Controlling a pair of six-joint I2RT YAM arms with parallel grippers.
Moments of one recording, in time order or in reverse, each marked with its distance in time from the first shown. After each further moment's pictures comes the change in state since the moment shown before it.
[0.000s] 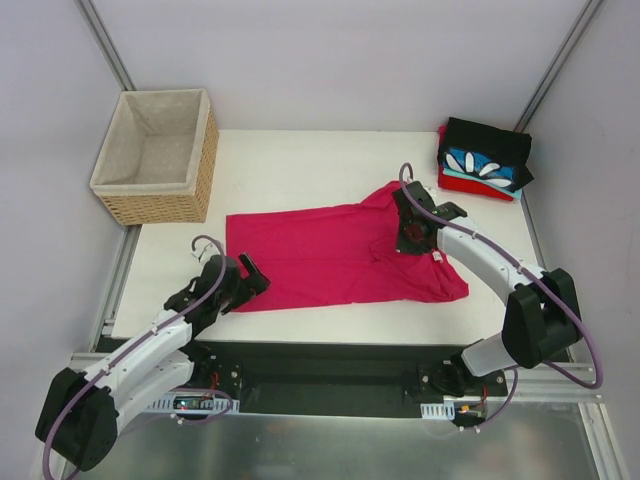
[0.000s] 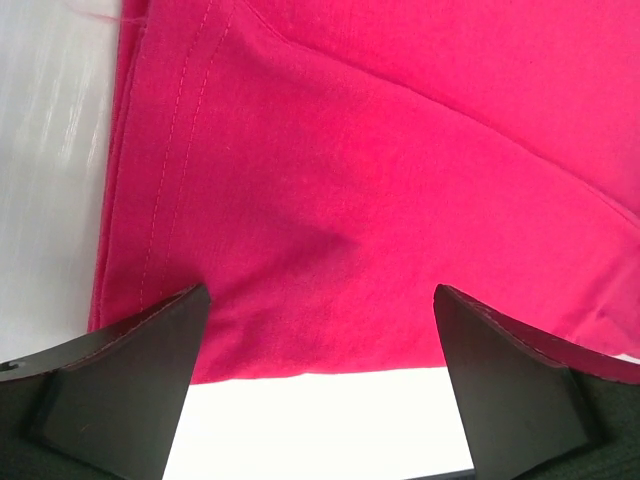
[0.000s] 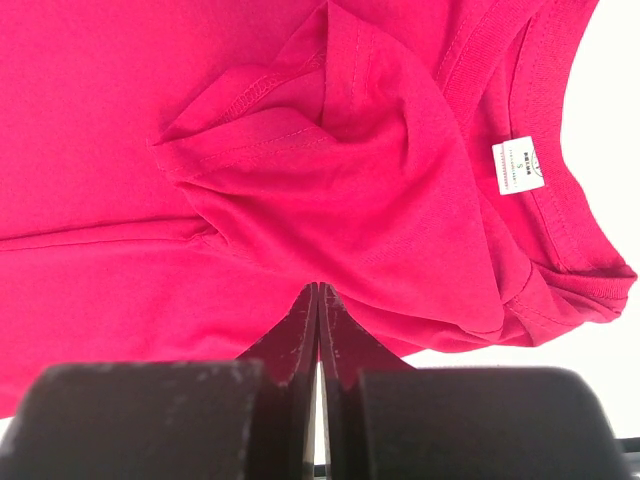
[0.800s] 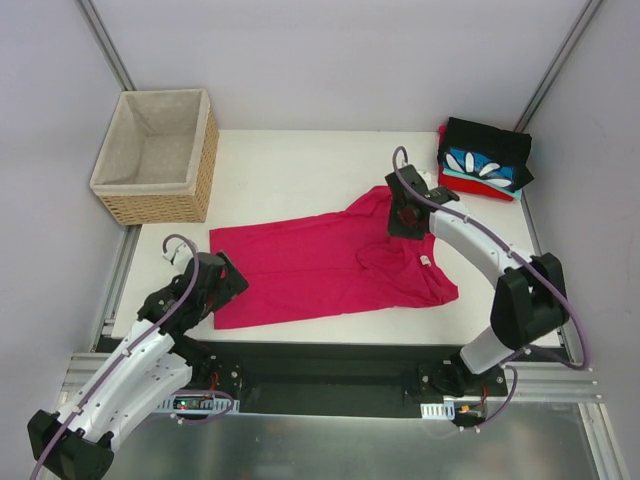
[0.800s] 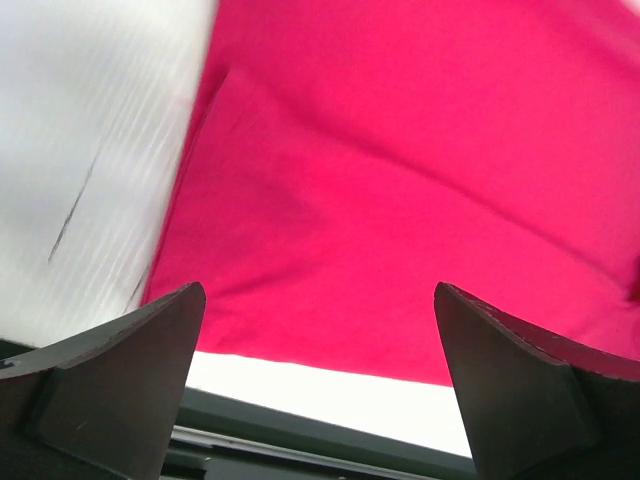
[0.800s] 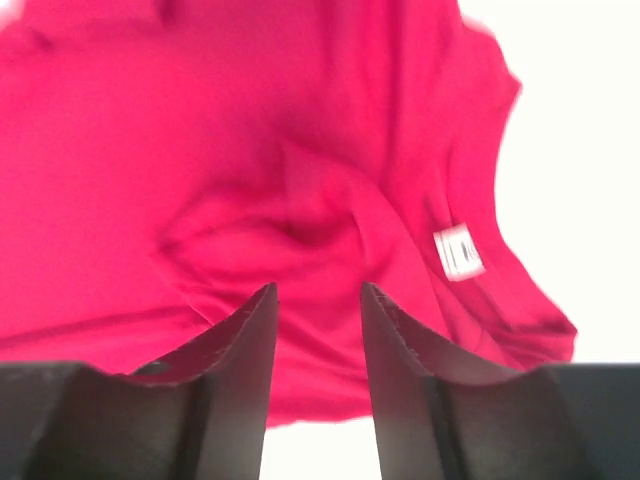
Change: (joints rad) left arm 0.000 -0.214 0.190 -0.494 -0.187 -0.072; right arm -0.002 0.094 0.133 -0.012 0.037 -0.004
